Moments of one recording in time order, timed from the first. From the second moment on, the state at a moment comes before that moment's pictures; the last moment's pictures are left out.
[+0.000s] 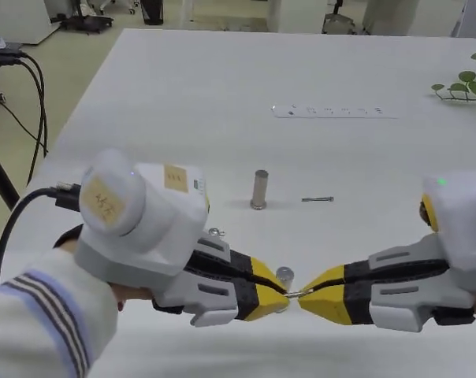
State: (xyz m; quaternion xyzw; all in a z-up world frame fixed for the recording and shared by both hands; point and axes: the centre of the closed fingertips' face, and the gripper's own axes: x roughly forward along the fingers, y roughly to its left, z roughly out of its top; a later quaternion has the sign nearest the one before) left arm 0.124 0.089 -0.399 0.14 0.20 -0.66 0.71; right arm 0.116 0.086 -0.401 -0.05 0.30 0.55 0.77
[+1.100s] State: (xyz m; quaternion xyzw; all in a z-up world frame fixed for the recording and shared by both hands) left arm 0.167 0.076 -0.434 0.14 0.25 -0.61 0.74; right arm 0.150 0.044 -0.426 -0.06 0.30 0.51 0.80
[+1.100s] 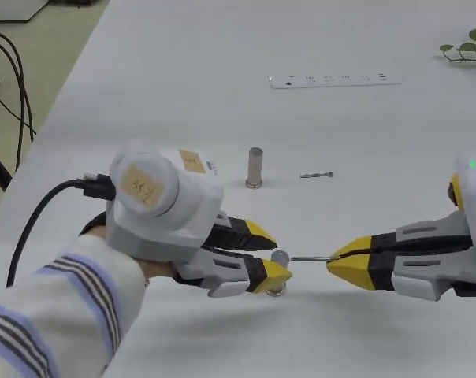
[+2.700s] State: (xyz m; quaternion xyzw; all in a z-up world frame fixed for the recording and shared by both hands) left arm 0.164 0.075 -0.437 0.18 0.24 -0.64 0.71; right arm 0.156 0.047 -0.436 -0.16 0.27 0.61 0.72
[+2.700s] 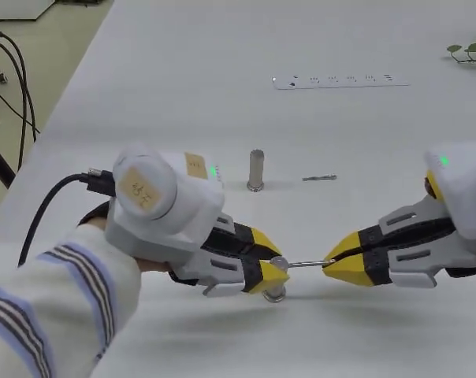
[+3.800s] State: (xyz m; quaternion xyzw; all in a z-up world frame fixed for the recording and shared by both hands) left arm 0.162 0.069 -0.437 0.18 0.25 -0.62 0.72; right arm 0.158 0.075 -0.446 -0.14 0.27 0.64 0.71
